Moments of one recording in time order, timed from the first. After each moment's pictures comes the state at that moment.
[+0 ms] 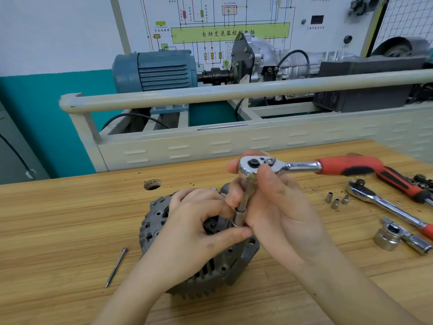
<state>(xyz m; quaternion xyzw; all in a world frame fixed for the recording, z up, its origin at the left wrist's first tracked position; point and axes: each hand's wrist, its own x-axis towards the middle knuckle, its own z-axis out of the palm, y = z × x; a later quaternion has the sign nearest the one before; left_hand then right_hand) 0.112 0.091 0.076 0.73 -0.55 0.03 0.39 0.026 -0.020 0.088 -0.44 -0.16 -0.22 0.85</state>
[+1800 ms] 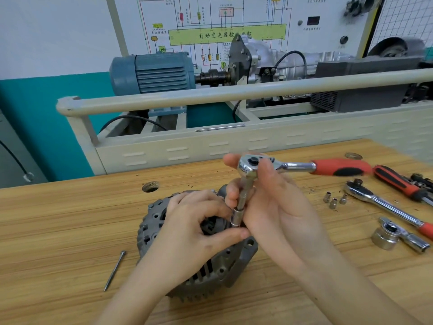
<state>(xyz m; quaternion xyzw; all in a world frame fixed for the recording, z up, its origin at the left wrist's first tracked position) 0.113 0.089 0.078 0.74 -0.53 0.00 0.41 0.023 -0.019 0.091 -0.45 -0.13 -0.24 0.85</state>
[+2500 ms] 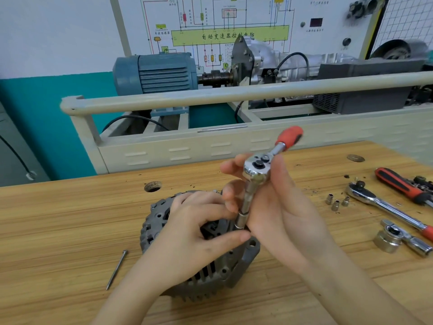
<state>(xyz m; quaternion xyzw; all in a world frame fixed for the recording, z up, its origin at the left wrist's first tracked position) 0.113 0.093 0.081 0.73 -0.56 -0.02 0.40 0.026 -0.021 0.092 -0.45 -0.17 -0.20 0.85</state>
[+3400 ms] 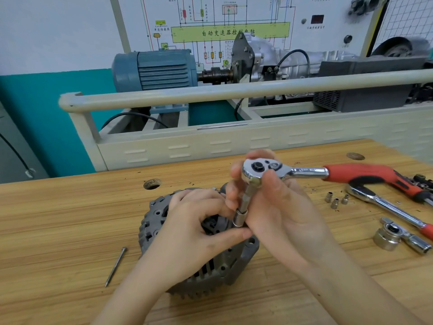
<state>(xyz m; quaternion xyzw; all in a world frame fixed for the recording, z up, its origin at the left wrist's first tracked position) 0.109 0.092 0.081 0.73 -0.54 -0.01 0.43 0.024 -0.021 0.089 -0.43 -0.17 -0.22 0.86</state>
